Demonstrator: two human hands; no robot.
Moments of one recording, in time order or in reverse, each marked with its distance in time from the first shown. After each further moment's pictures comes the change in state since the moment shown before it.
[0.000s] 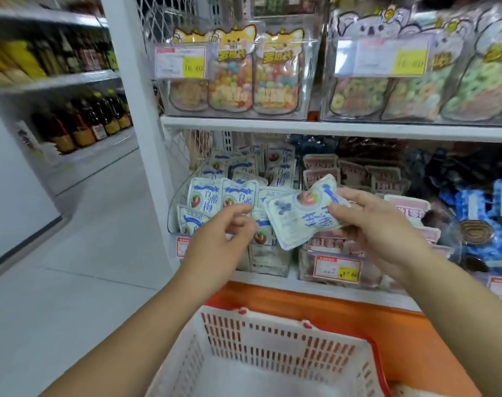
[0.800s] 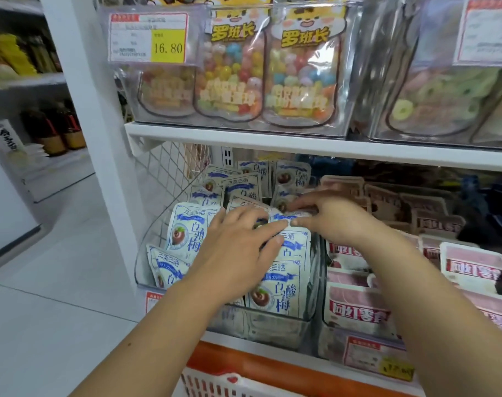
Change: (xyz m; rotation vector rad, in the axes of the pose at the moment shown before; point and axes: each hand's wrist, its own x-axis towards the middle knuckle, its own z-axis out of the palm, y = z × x) left_hand 0.125 -0.038 0.031 0.792 -0.134 0.335; right_hand 0.164 -0.008 0.041 -1.266 -0.164 -0.217
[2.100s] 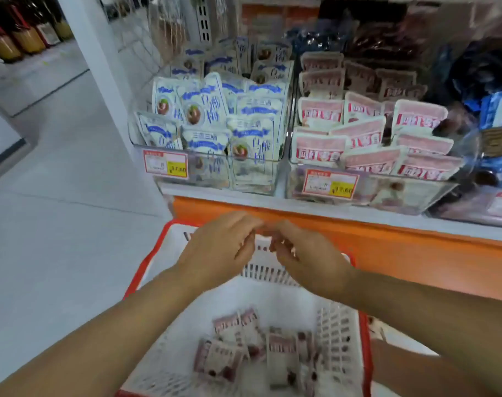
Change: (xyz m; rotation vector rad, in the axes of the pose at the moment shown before) left_hand -0.162 0.039 0.066 -0.217 -0.047 0.161; right_hand -0.218 0.014 0.132 0.267 -0.056 -0.167
